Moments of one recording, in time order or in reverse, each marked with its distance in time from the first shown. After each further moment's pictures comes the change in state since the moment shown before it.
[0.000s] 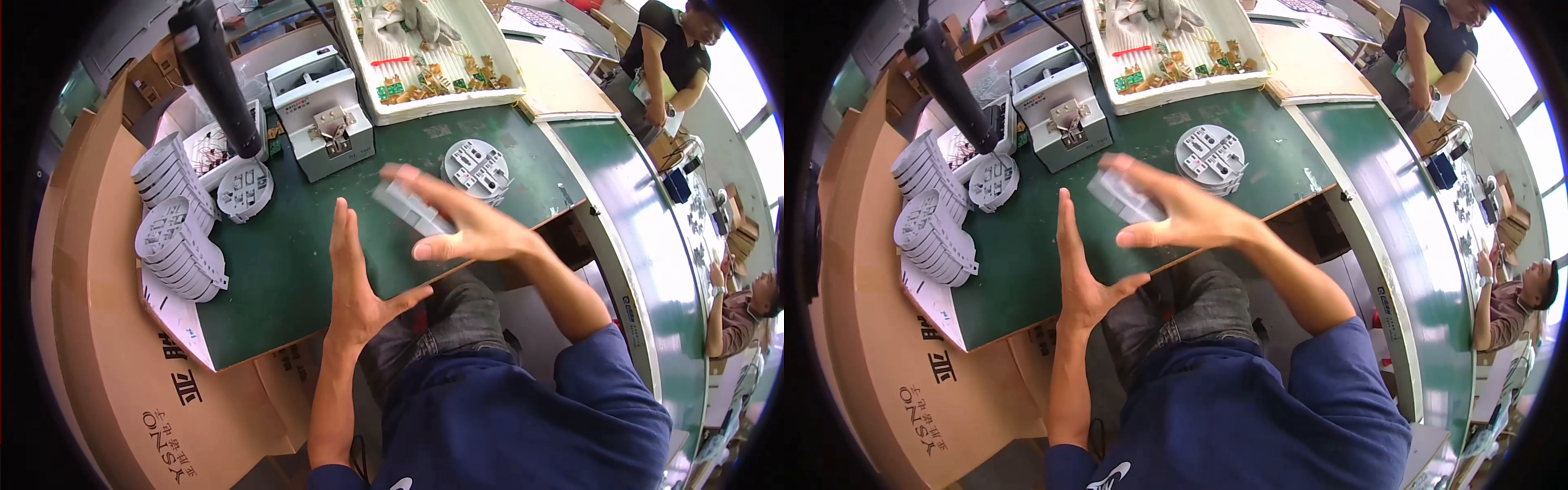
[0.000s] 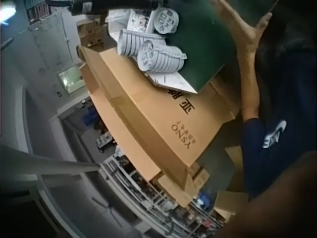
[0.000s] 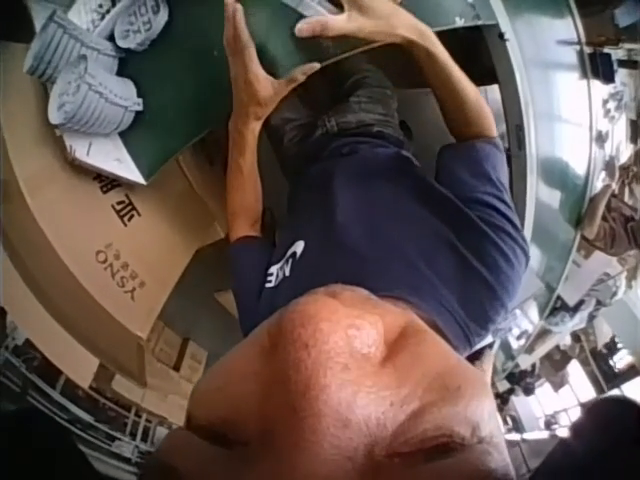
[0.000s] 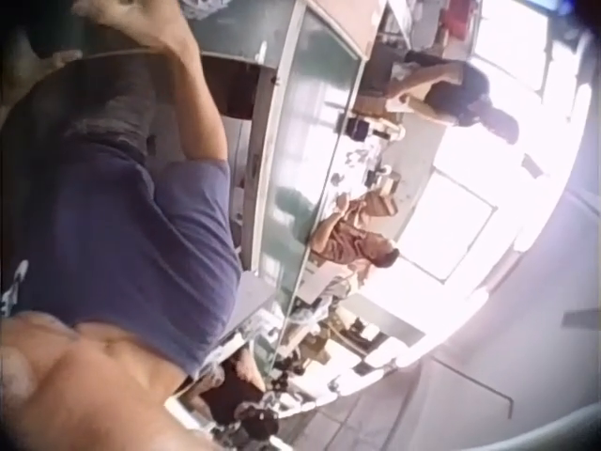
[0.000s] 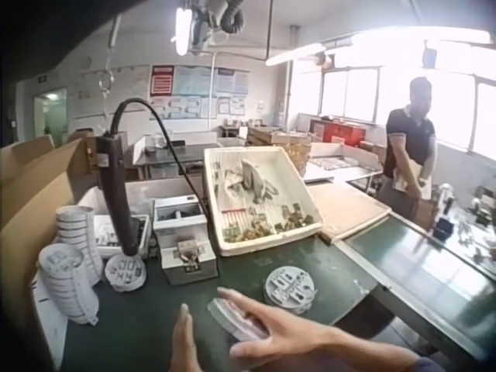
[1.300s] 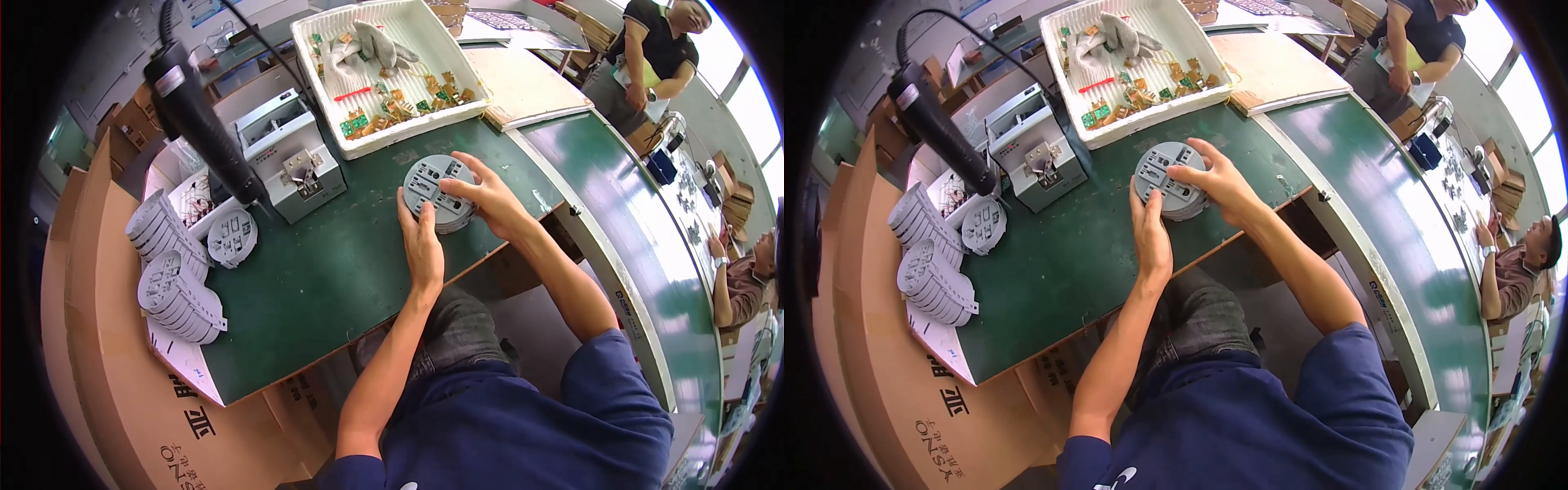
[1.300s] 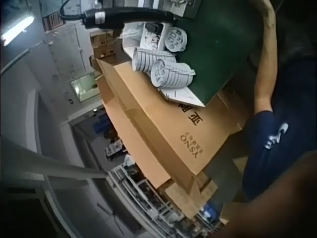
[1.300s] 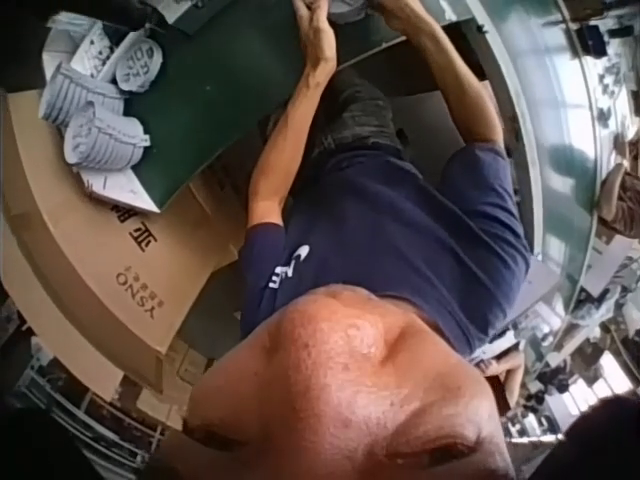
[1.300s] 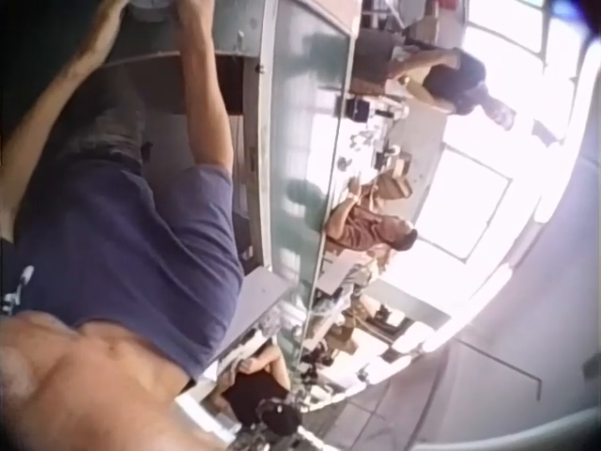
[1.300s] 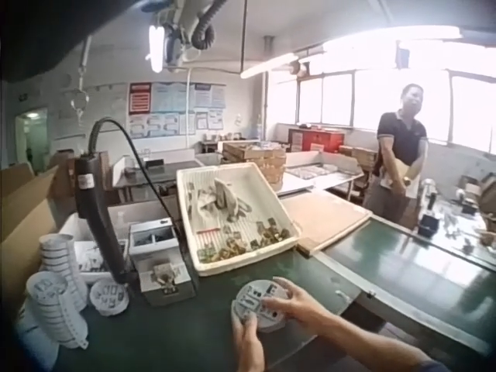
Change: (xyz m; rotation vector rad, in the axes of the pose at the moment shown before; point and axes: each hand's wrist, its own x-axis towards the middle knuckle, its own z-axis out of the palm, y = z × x) left_hand 0.063 0.005 0.161 -0.945 0.126 -0.612; right_hand -0.031 0.058 -0.062 0.353 0.699 0.333
